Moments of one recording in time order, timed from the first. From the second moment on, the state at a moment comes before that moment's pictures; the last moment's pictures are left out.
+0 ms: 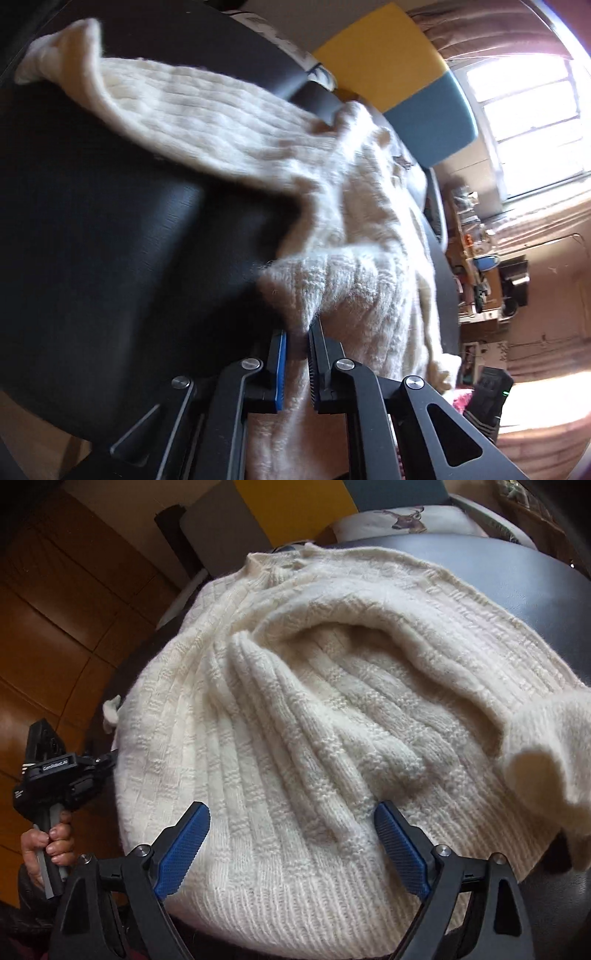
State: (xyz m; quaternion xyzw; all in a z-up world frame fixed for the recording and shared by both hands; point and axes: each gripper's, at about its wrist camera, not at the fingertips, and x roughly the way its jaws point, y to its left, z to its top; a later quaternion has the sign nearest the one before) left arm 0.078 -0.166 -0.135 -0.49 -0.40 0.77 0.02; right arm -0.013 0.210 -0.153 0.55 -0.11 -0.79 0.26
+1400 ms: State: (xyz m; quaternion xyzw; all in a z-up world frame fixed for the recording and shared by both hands) left arm -0.146 -0.125 -0.139 -0.52 -0.14 0.84 0.05; right arm -0.309 0.165 -0.165 0.54 0.10 -0.82 0.15
